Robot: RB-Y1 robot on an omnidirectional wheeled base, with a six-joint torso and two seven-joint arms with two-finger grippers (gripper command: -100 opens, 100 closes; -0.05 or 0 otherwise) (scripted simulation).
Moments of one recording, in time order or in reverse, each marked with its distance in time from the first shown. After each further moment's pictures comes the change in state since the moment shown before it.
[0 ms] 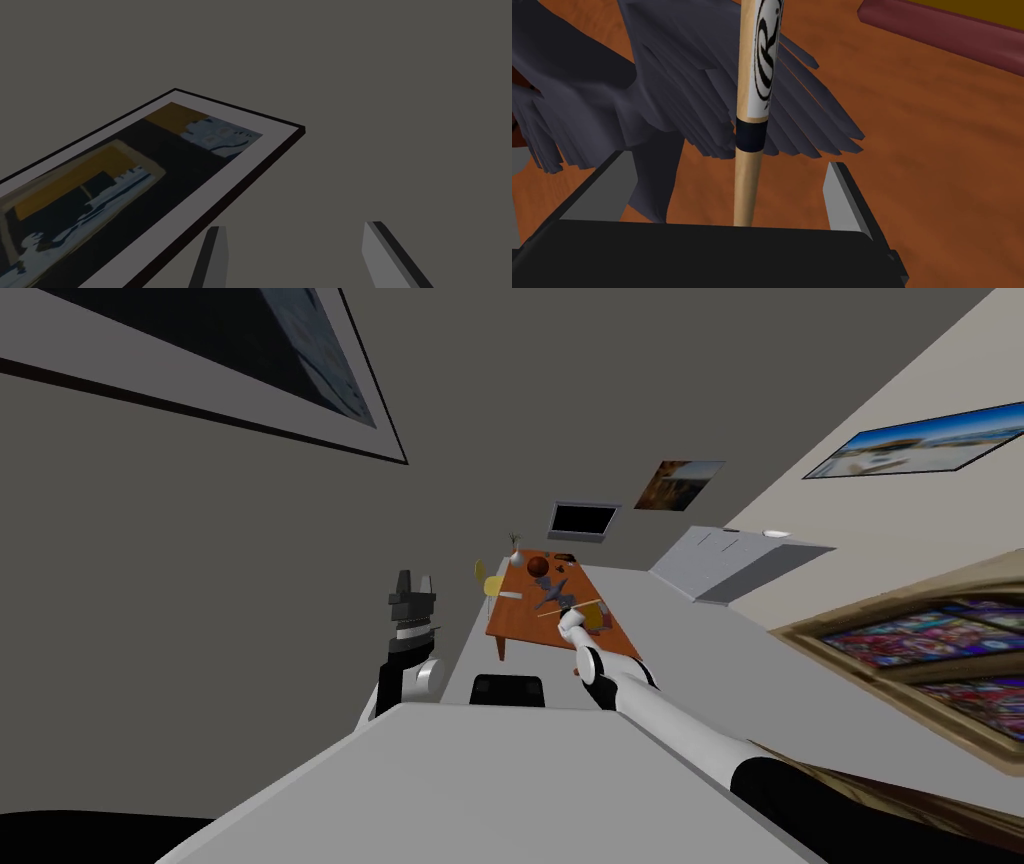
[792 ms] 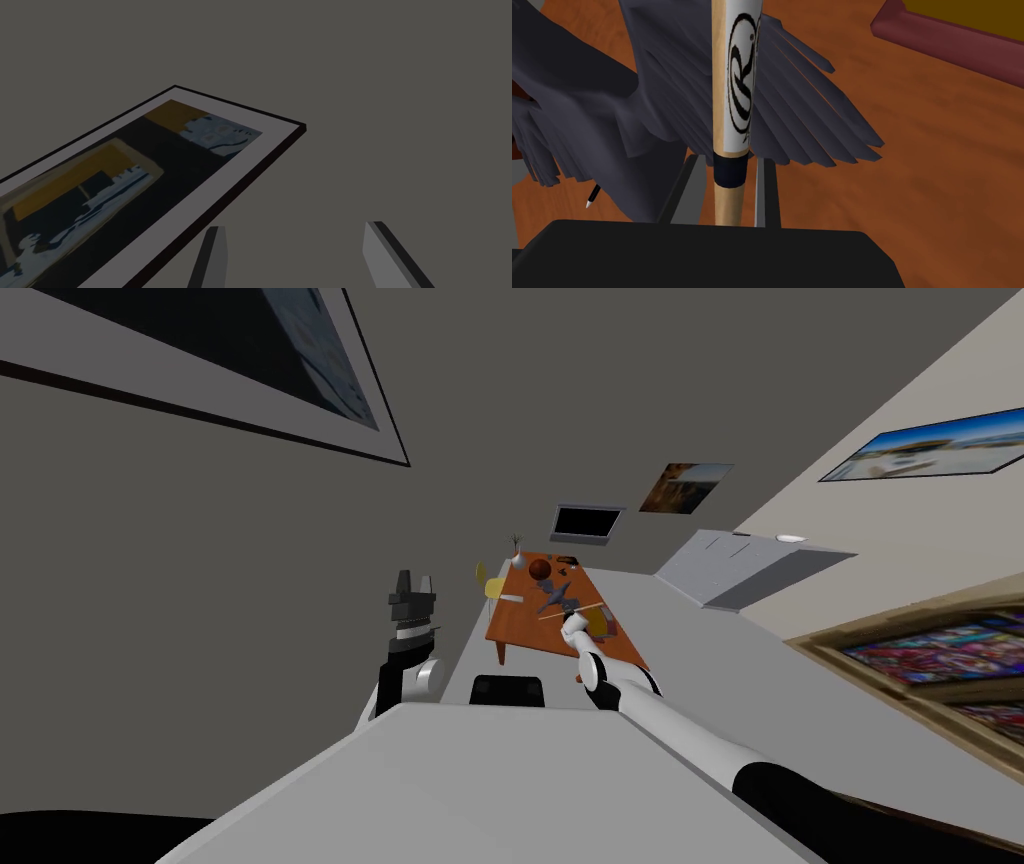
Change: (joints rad) left arm 0.000 0.000 0.000 0.000 0.000 0.000 0.000; right arm 0.056 -0.007 -0.014 -0.036 0.014 0.015 -0.017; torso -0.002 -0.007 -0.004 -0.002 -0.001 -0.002
